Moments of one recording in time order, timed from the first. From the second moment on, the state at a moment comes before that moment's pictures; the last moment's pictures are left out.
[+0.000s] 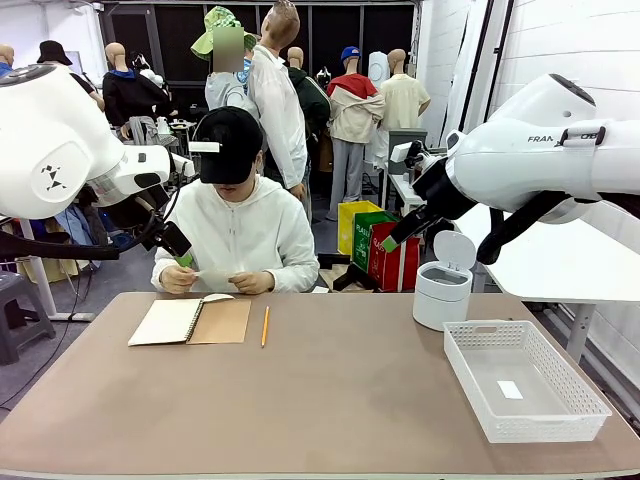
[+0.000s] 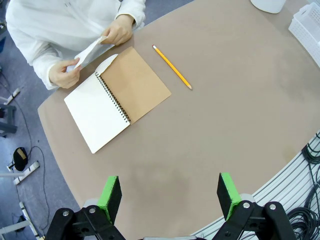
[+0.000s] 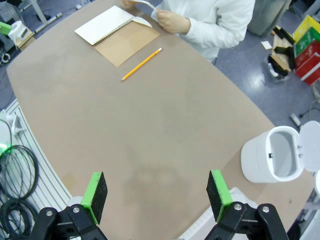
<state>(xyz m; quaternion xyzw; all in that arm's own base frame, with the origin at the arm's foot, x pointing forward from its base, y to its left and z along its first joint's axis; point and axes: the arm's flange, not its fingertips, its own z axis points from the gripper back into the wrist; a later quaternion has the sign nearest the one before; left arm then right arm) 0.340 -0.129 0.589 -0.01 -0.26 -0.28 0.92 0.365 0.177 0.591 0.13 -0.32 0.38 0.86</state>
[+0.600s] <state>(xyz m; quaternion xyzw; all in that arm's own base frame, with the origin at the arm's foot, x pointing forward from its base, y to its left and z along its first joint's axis) 0.340 -0.129 0.589 -0.01 -0.26 -0.28 0.92 0.365 0.177 0.591 0.13 -0.32 0.38 0.86</state>
